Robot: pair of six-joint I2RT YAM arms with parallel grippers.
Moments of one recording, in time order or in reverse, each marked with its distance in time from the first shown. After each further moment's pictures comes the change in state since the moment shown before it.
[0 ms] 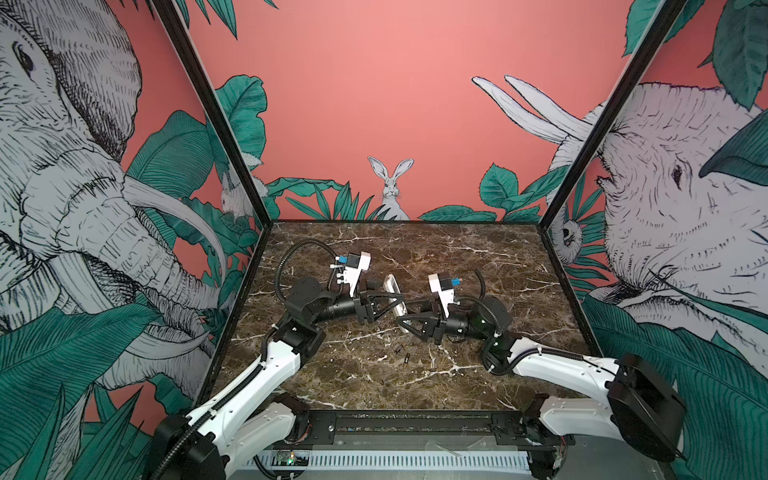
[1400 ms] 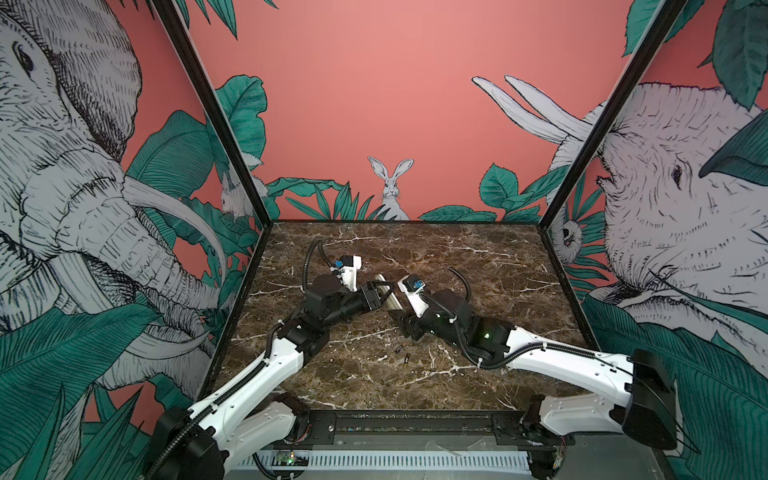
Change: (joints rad) left arm -0.045 0.031 0.021 -0.402 -0.497 -0.224; right arm 0.216 0.062 0.369 -0.947 0.814 -0.465
